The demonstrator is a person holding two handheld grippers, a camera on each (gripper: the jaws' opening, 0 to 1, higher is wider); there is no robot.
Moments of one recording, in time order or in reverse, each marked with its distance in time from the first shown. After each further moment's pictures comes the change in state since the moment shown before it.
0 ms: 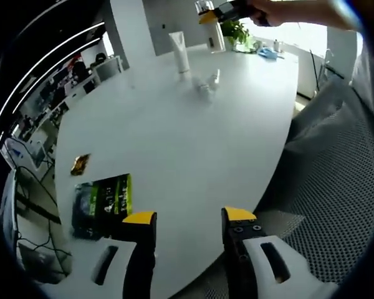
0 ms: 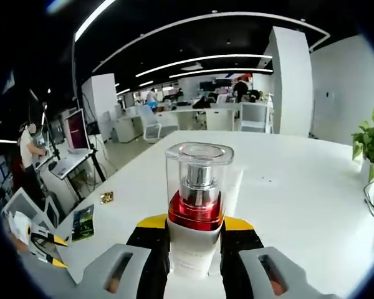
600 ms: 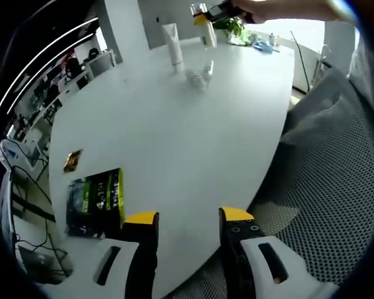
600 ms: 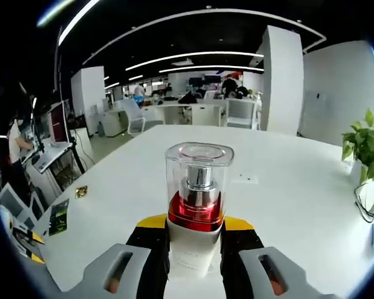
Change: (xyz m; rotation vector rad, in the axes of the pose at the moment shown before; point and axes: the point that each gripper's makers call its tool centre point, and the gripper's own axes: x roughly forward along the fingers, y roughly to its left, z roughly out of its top) left arm 0.005 -0.008 -0.009 0.006 0.052 -0.042; right arm 0.029 -0.059 -0.011 -0.014 0.024 -0.087
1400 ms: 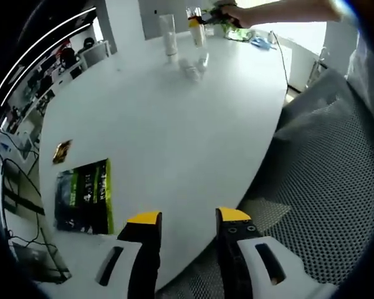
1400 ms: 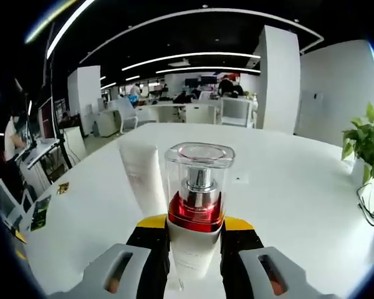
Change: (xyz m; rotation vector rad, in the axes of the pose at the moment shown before) left arm 0.005 -0.012 -0.008 -0.030 0.046 -0.063; right arm 0.051 -0.043 -0.018 -0.006 -0.010 -0.019
